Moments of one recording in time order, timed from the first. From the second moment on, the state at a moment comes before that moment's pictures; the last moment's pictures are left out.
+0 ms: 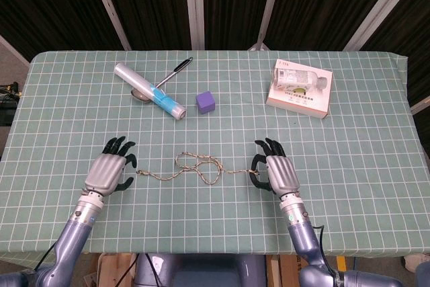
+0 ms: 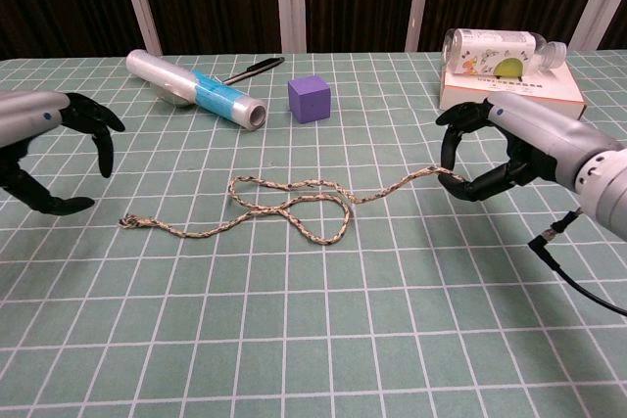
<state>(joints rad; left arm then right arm) -0.45 -1.44 -0.17 -1.80 1.13 1.14 0.65 0.48 -1.65 0.24 -1.71 -1.08 1.20 -0.33</state>
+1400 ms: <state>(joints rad) -0.62 -1.70 -0.14 -1.62 0.93 1.17 0.81 0.49 -1.61 0.23 -1.71 -1.08 1.20 -0.29</state>
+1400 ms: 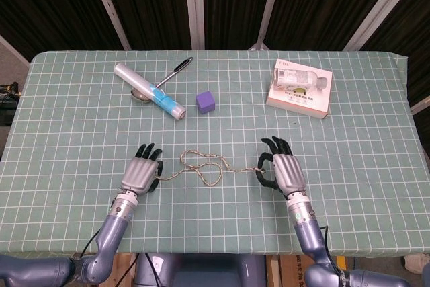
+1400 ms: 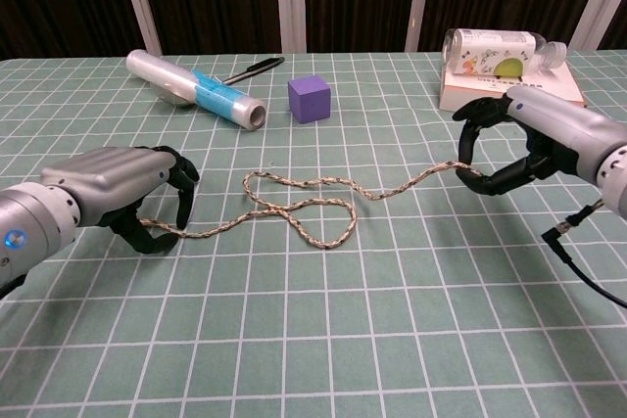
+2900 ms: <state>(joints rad) -0.35 -1.22 -0.12 -1.75 1.20 1.39 0.23 0.30 -1.30 0.21 -1.73 -1.09 1.29 -0.09</state>
